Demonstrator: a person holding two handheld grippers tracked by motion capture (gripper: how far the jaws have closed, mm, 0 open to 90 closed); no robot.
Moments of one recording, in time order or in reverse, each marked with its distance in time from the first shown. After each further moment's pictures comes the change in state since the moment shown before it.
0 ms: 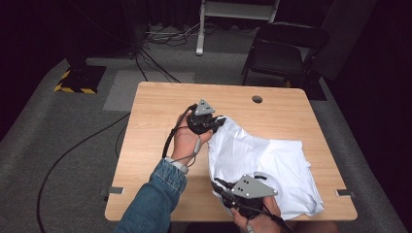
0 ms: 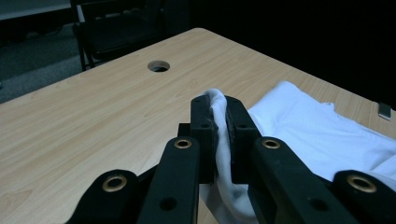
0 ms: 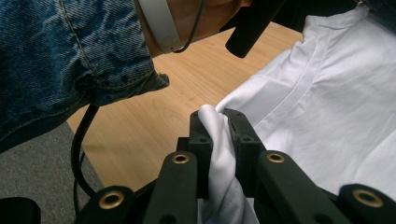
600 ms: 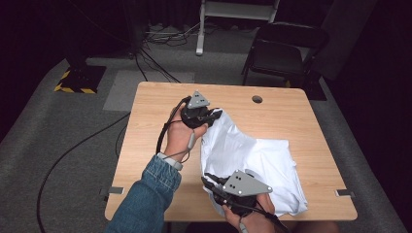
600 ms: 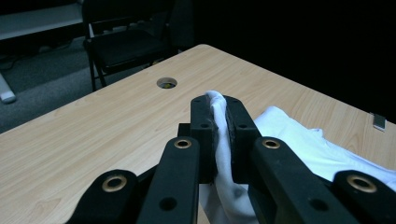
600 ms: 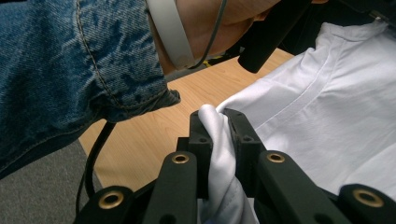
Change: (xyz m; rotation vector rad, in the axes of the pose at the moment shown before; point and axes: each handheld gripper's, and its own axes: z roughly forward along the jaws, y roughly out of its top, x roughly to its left) left arm 0.002 0.021 -0.027 -0.036 0.019 0.013; right arm 0.014 0.032 0.001 -0.056 0.023 -0.037
